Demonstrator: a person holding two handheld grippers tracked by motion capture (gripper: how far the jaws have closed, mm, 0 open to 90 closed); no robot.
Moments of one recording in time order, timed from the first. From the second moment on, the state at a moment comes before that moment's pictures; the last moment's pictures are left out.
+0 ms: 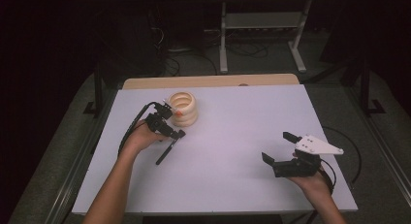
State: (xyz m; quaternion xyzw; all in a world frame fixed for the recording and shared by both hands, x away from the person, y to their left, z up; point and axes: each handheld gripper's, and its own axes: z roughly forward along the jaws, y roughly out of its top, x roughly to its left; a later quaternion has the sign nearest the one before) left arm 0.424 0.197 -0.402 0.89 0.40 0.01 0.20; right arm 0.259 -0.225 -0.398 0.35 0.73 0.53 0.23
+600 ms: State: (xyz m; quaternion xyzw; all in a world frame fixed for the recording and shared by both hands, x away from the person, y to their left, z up) left arm 0.426 0.185 -0.407 0.91 0.39 0.00 0.15; right arm 0.259 -0.225 -0.398 0.35 0.73 0.53 0.24
